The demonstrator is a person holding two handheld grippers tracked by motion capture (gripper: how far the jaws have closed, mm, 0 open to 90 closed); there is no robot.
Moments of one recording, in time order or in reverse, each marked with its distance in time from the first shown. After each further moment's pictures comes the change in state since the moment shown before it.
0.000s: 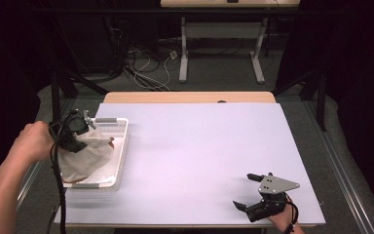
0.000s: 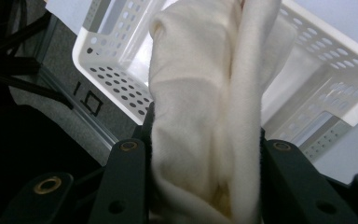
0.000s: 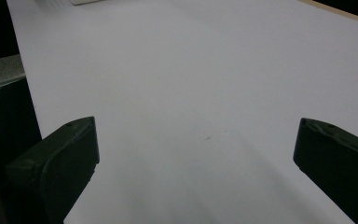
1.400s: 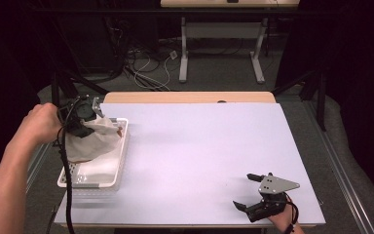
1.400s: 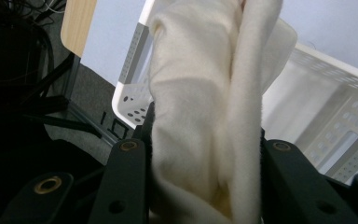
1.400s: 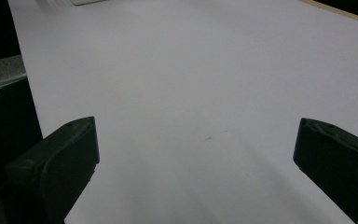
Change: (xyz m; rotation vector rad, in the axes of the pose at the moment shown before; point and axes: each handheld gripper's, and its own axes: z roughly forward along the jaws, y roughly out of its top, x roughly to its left) left arm 0.016 0.034 -0.017 -0.049 0.049 0.175; right arm -0.001 0.000 0.000 -0.001 0.004 0.000
